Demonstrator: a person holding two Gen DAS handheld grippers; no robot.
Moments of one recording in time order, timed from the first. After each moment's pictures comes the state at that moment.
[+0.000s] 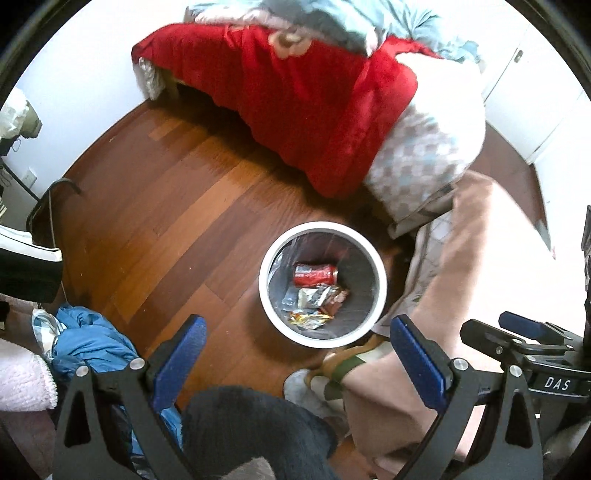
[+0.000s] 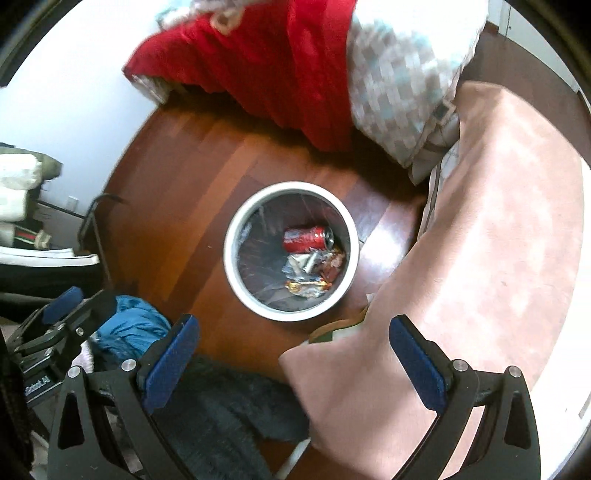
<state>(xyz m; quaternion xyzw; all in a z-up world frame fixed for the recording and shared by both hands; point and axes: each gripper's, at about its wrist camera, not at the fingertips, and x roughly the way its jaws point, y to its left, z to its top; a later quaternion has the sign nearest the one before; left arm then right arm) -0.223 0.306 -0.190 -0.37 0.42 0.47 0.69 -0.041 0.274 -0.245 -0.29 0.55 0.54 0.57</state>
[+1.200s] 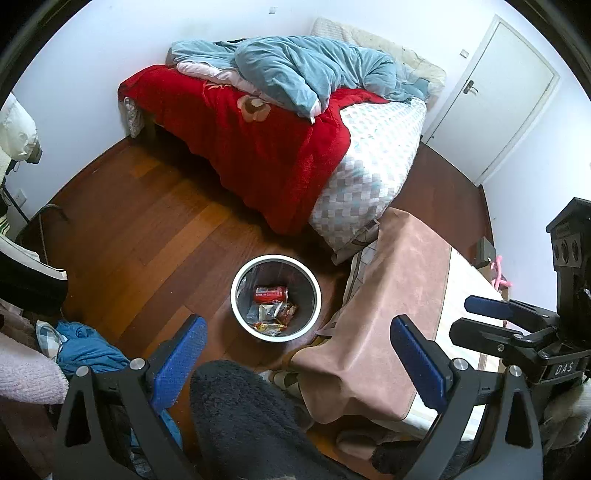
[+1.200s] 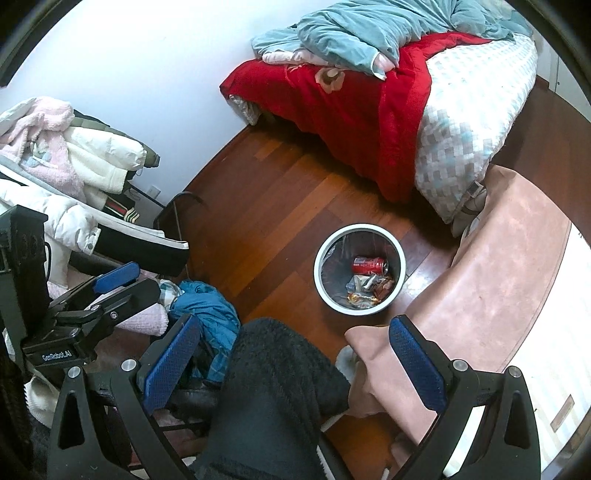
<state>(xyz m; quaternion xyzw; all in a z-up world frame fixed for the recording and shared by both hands) -0.254 0.230 -0.046 -0.37 0.35 0.43 0.75 -0.075 0.200 -0.066 -0.27 0.49 0.65 0.52</state>
